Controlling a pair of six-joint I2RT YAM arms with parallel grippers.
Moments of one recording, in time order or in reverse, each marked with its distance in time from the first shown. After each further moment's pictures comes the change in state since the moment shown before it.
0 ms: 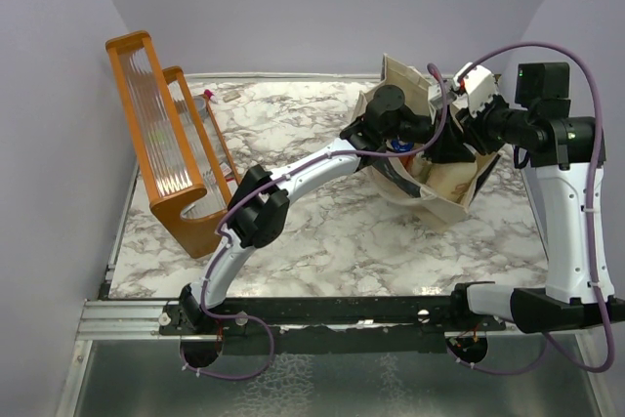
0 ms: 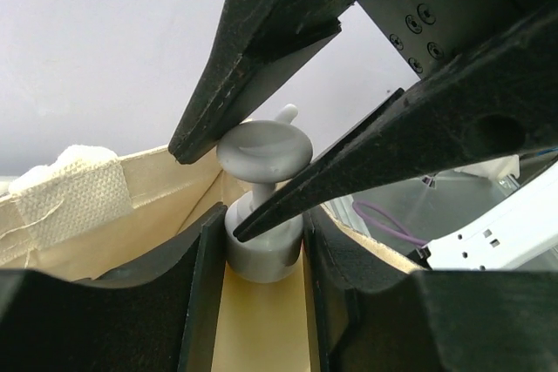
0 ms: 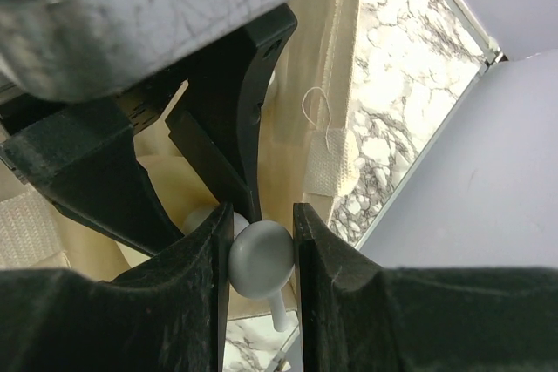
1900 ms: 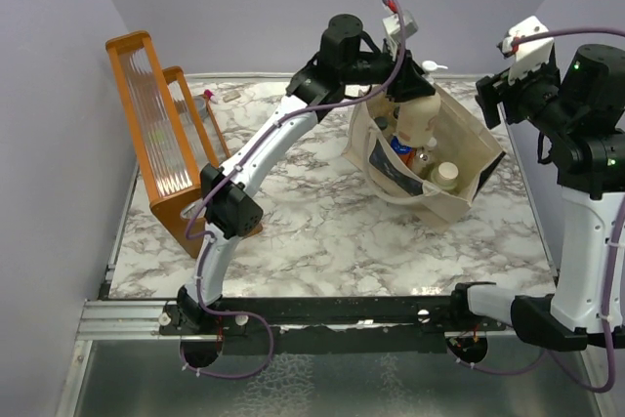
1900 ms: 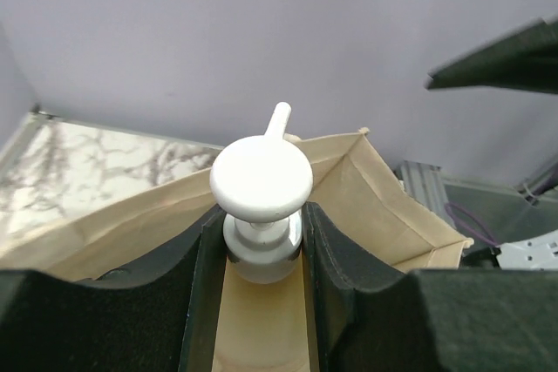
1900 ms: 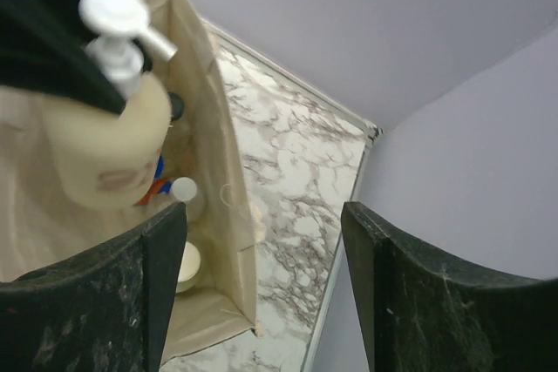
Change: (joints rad) left arm 0.183 -0.076 0.355 -0.613 -0.079 0.245; right arm -0.029 -0.031 0.189 0.214 0.074 0.191
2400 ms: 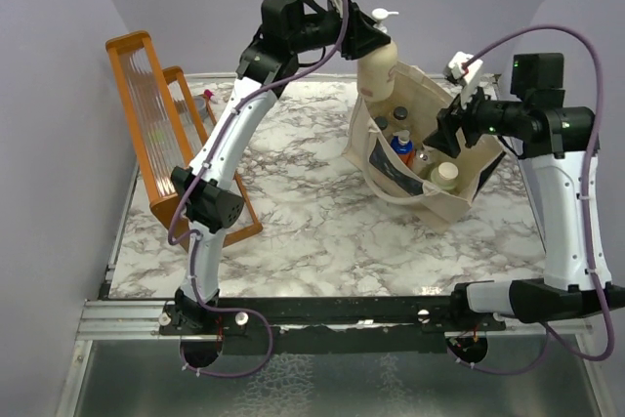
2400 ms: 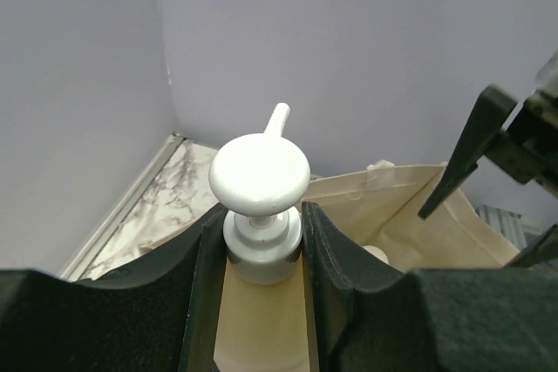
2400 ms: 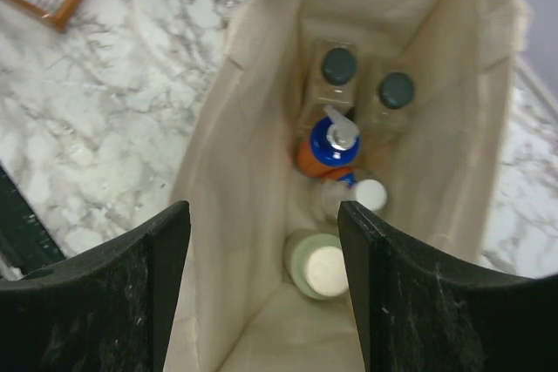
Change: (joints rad) left arm 0.188 -0.069 0.109 -0.046 -0.055 0.008; right arm 0.023 0.069 -0.119 -0.180 -0.475 -0.112
